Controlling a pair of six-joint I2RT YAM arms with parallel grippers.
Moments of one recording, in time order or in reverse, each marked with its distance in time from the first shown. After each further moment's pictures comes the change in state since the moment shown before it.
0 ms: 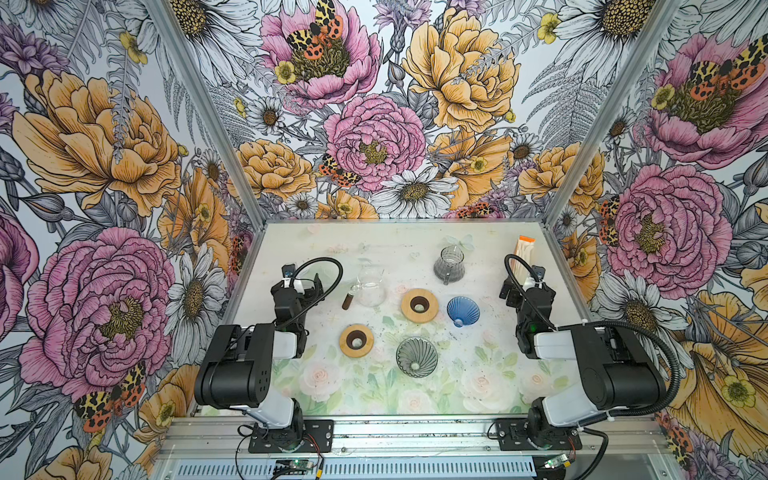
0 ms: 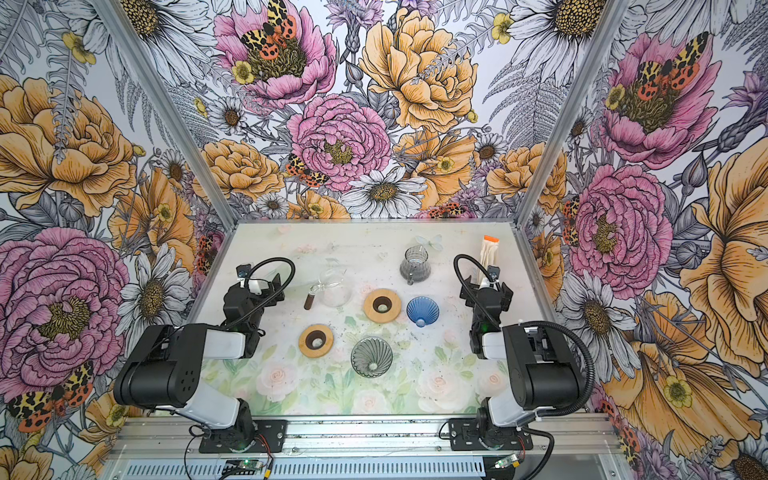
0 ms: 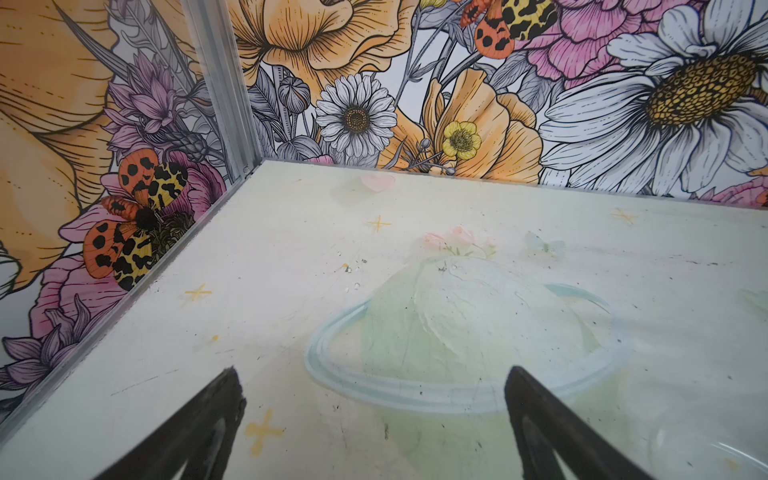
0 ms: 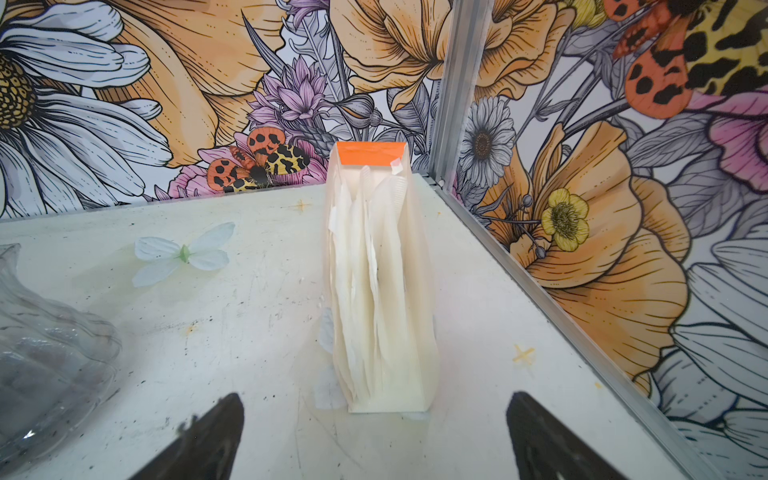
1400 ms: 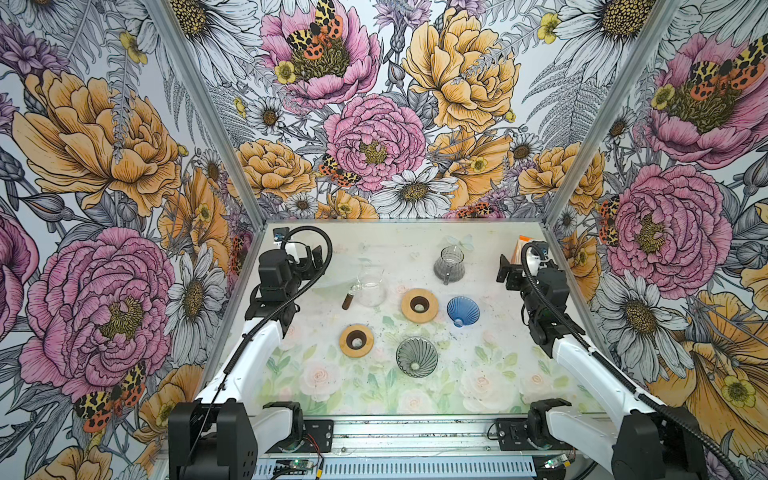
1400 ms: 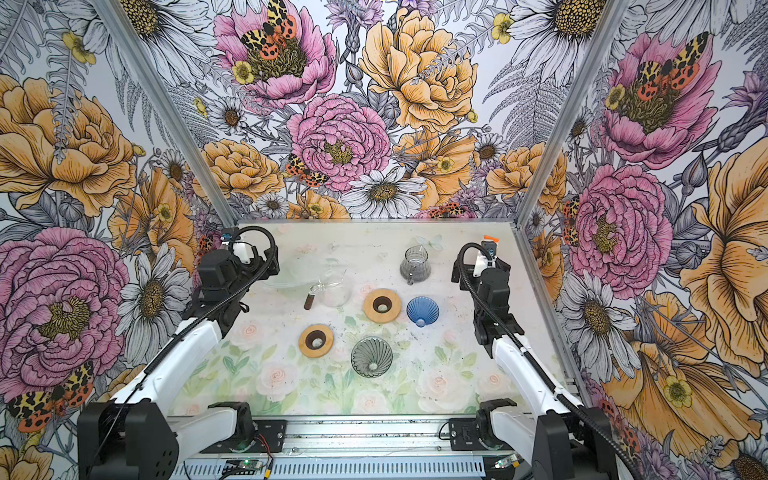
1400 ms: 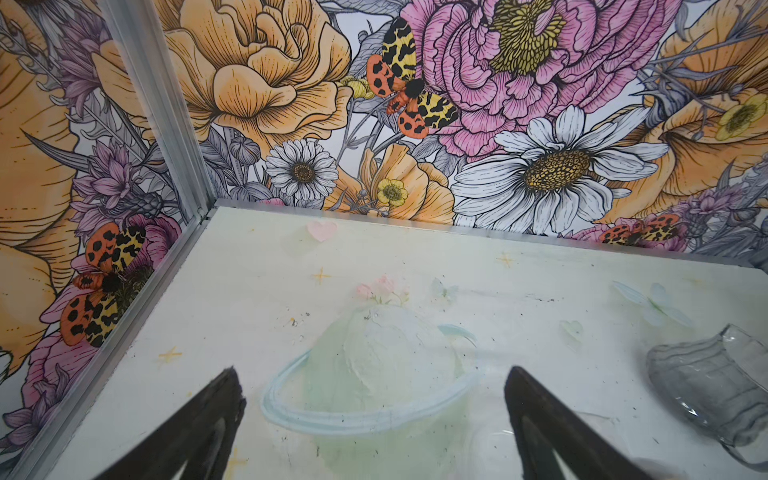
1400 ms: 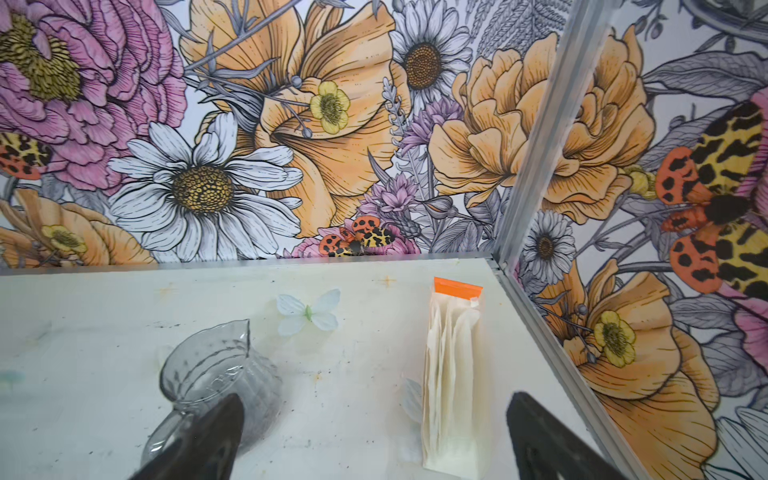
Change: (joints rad) left arm -0.044 -0.417 0.443 -0.956 0.103 -0.085; right arm 0.108 -0.474 0.274 -0.674 -0.164 -0.036
